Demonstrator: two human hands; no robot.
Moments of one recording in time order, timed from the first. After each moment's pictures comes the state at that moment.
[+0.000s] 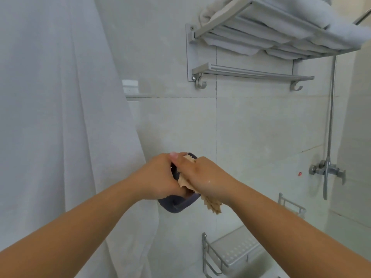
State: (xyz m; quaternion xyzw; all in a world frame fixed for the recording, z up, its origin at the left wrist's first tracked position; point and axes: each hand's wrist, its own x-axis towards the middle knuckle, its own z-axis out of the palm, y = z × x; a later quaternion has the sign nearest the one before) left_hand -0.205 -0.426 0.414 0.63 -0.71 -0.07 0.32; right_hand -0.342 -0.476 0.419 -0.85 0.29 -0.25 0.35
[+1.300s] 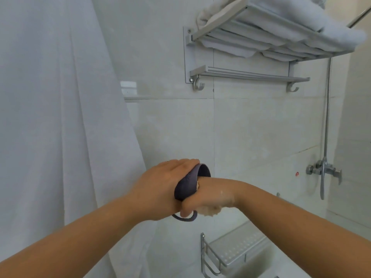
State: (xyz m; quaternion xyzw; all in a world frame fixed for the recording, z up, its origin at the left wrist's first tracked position) left_hand -0.205 -0.424 0.384 0.52 -0.78 0.25 0.25; right_hand -0.355 -0.486 0.406 -0.91 0.20 -0.04 0.37
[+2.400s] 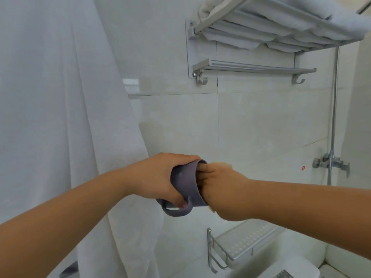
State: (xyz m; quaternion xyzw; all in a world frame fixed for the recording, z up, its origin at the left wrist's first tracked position) left_hand -0.202 -0.405 0.435 0.59 -0.78 -0.09 0.19; right_hand -0.362 -0.503 0.387 -0.96 0.06 -0.09 -0.25
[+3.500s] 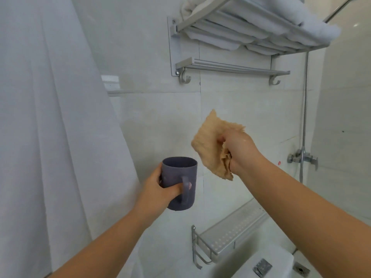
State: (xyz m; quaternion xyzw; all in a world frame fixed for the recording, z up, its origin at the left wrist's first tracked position) left_hand -0.207 -0.462 0.329 0.54 -0.54 -0.23 0.60; right_hand -0.386 -0.521 0.437 -0.50 0.37 -0.51 0.60
